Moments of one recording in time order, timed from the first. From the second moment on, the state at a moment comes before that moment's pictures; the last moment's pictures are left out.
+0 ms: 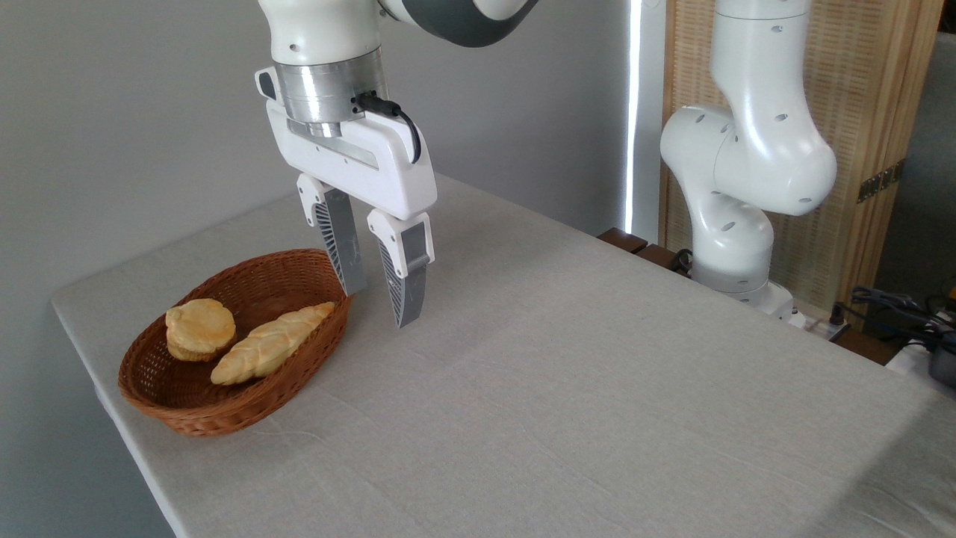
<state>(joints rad) -0.11 -0.03 0.03 -1.77 -0.02 1.77 0.64</state>
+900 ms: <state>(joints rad) -0.11 -0.03 0.03 -1.77 -0.04 1.78 0.64</state>
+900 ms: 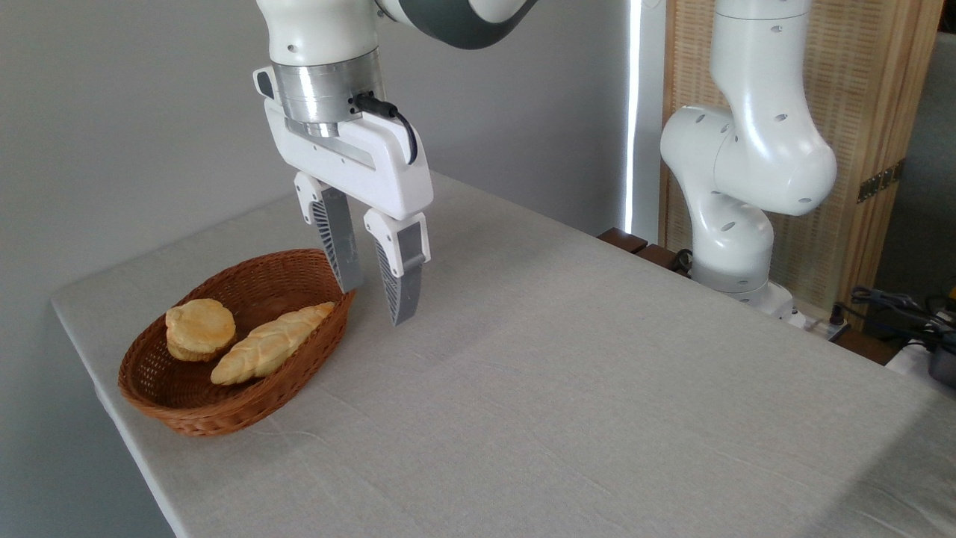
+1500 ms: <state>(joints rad) -0.14 -0.02 0.02 -1.78 -0.21 1.94 0.39</state>
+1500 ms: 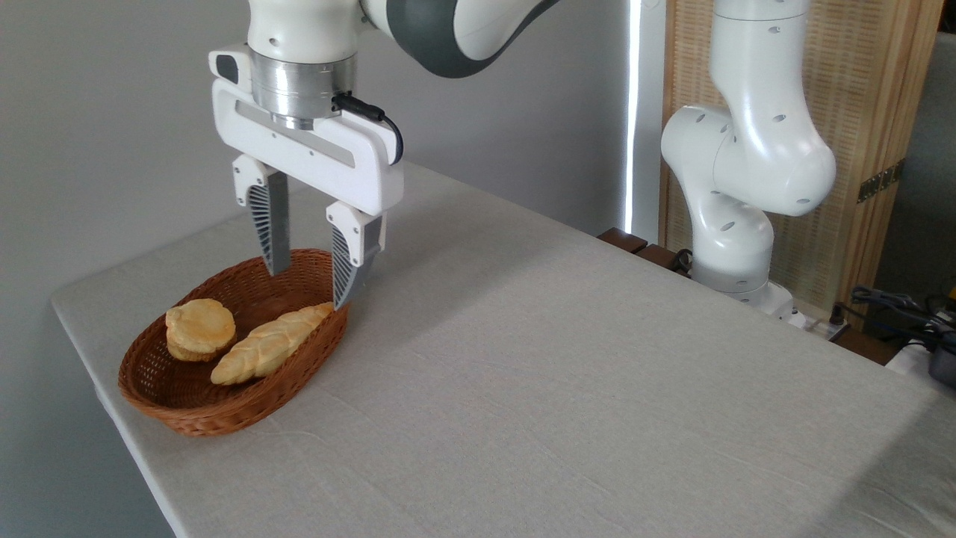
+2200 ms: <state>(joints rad) -0.25 0.07 -0.05 -1.78 -0.21 2.23 -0.26</state>
